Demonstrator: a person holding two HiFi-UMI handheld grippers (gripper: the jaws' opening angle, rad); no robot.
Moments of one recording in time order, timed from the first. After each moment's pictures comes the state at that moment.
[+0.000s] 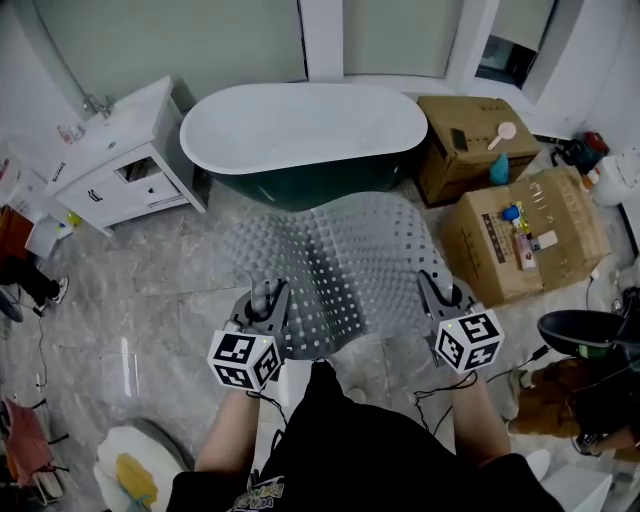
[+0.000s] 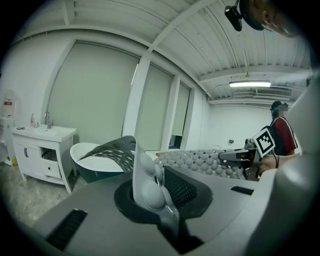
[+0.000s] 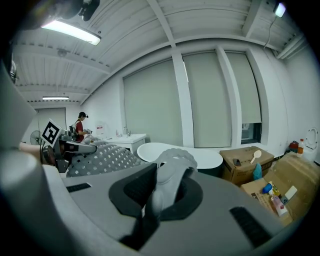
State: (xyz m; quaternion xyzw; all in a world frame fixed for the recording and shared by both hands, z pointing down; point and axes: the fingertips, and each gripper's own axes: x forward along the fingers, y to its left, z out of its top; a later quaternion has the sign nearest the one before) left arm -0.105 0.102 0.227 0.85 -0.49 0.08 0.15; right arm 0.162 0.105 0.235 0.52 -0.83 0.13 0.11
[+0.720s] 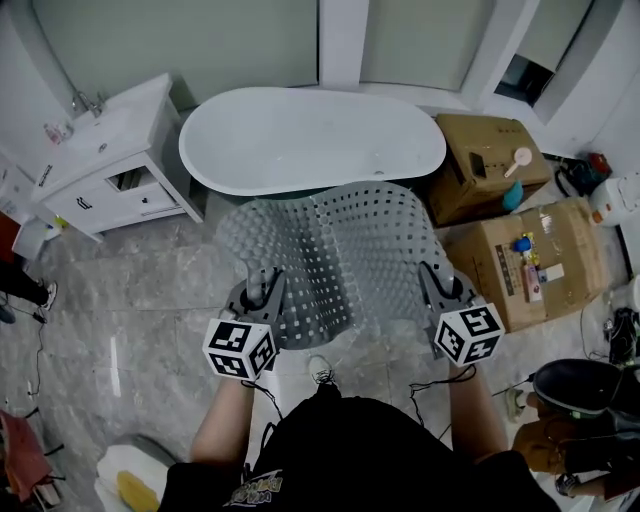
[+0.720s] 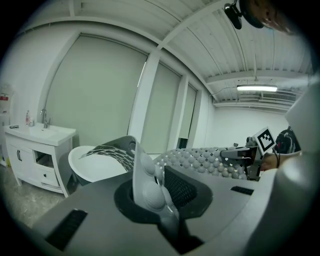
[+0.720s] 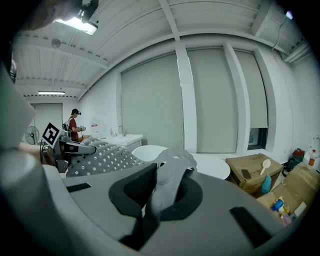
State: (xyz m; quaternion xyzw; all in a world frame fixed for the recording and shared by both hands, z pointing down) left arm -0.194 -0.081 0.232 0.85 -0.49 0.07 0.16; right arm 0.080 -0.078 0.224 0.53 -0.83 0.12 0.12
